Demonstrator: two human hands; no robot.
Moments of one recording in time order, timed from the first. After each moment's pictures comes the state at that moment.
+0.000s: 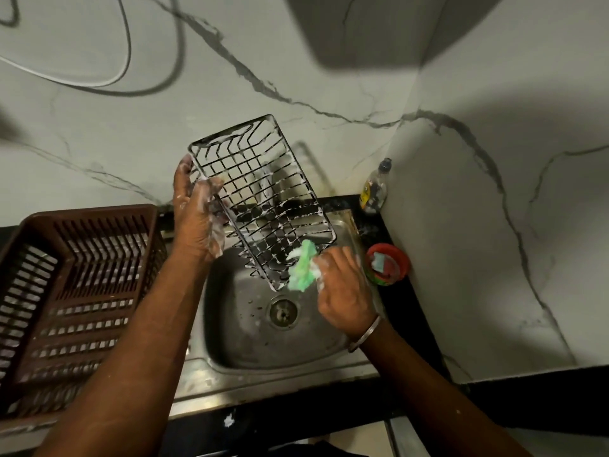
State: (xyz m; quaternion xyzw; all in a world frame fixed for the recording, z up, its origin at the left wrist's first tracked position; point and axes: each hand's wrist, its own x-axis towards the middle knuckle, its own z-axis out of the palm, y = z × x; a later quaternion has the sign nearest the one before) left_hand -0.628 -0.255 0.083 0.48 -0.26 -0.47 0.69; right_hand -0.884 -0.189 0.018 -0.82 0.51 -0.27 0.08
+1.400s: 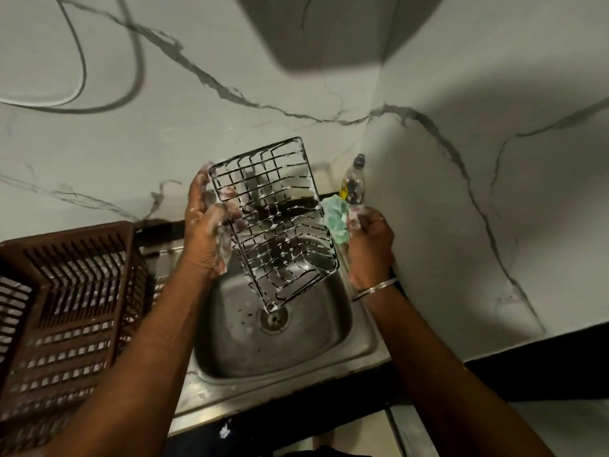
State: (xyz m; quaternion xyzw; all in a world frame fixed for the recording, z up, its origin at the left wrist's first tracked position) left_hand -0.669 -0.250 0.078 0.42 -0.37 -0.53 0.64; right_hand -0.918 -0.257 0.020 -0.33 0.57 -0.65 0.38
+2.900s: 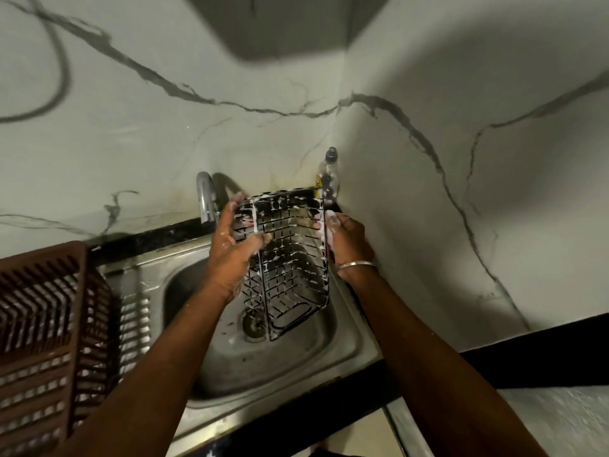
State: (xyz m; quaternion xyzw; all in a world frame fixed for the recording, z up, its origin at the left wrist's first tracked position) left_hand -0.739 -0.269 0.030 0.49 -0.44 -0.54 0.52; right_hand -0.961 -0.311 -0.045 -0.35 0.61 -0.53 0.47
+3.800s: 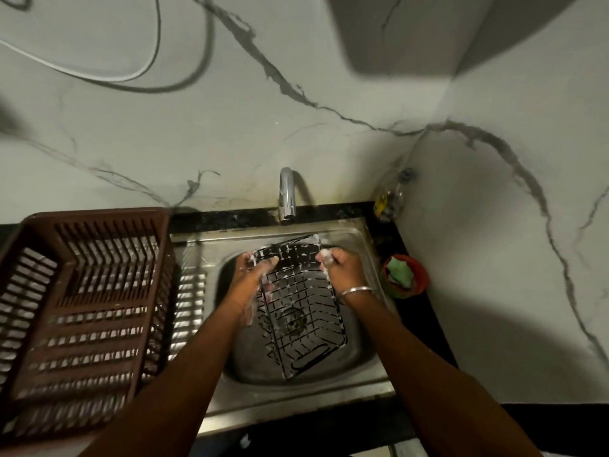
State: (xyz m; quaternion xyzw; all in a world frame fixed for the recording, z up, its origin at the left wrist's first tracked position) left_hand -0.629 -0.236 -0.056 0.60 -0.22 -0.61 0.47; right_hand -0.838 -0.294 -0.080 -0.50 0.64 -0.37 0.45
